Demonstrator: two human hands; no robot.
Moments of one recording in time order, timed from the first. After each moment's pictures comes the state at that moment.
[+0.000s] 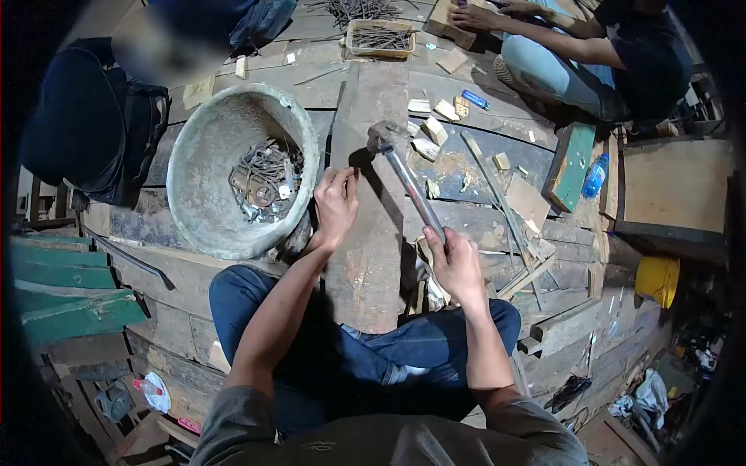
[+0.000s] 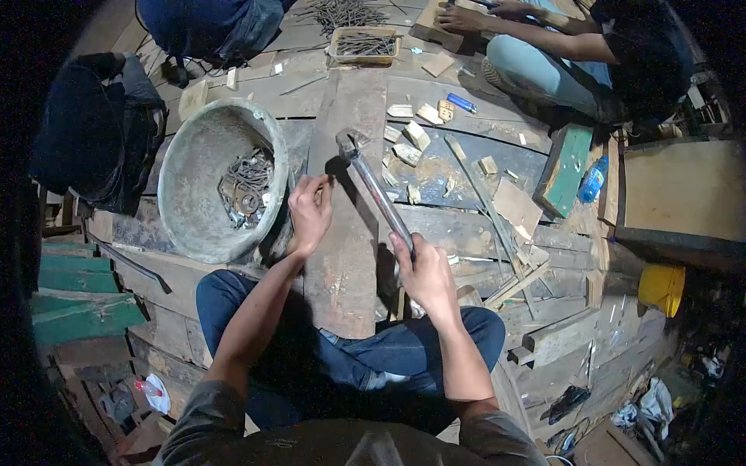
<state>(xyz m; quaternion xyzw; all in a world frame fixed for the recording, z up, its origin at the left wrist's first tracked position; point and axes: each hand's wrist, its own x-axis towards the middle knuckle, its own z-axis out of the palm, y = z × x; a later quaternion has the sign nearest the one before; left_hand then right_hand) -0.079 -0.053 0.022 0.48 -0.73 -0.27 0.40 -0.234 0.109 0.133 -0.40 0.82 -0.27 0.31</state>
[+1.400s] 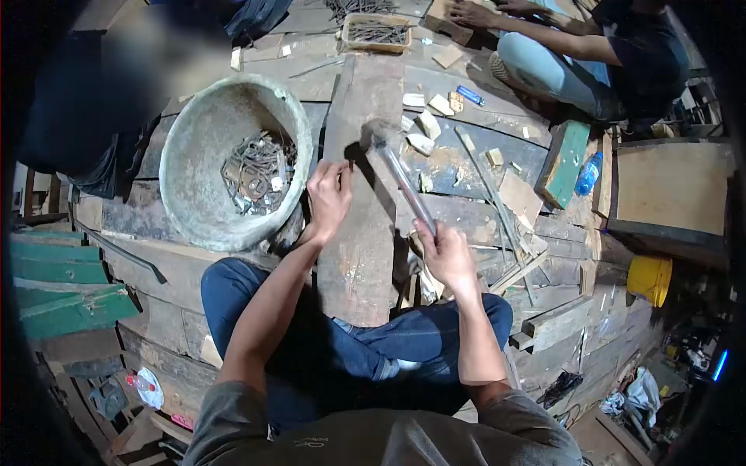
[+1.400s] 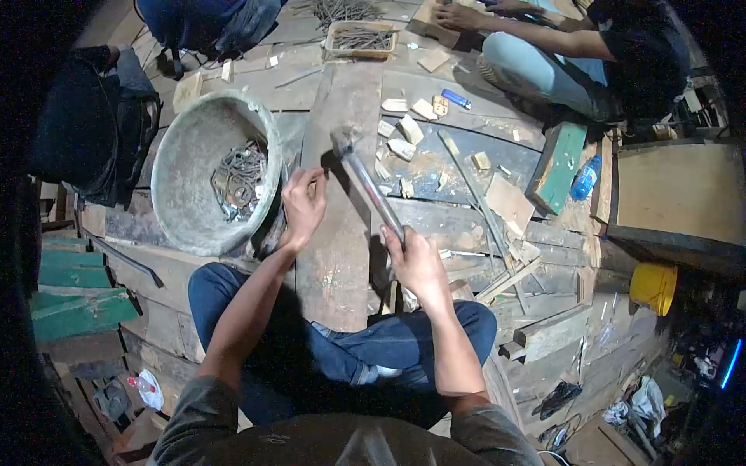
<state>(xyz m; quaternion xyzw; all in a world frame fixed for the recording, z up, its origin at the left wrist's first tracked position) -0.079 -0.052 0.024 0.45 -0.75 -0.25 0.42 -0.237 0.106 0.128 -0.45 0.81 -0.24 0.29</state>
